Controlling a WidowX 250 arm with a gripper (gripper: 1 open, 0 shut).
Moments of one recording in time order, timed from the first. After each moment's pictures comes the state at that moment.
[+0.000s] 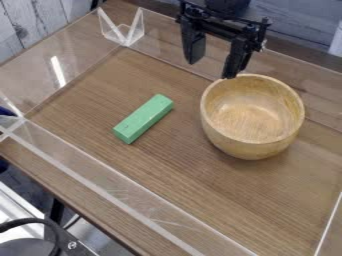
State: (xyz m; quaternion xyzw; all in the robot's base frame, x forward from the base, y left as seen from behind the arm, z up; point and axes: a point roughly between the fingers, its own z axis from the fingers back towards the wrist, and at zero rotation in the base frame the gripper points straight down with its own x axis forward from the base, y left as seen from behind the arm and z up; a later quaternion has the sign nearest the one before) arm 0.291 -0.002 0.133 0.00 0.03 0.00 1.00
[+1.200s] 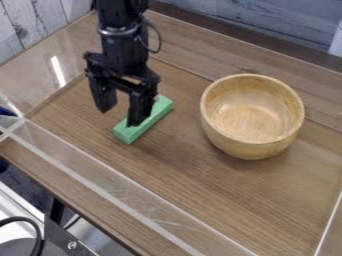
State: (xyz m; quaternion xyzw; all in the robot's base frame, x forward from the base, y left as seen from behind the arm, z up) arm 0.217 0.087 0.070 -0.01 0.05 0.05 1.00
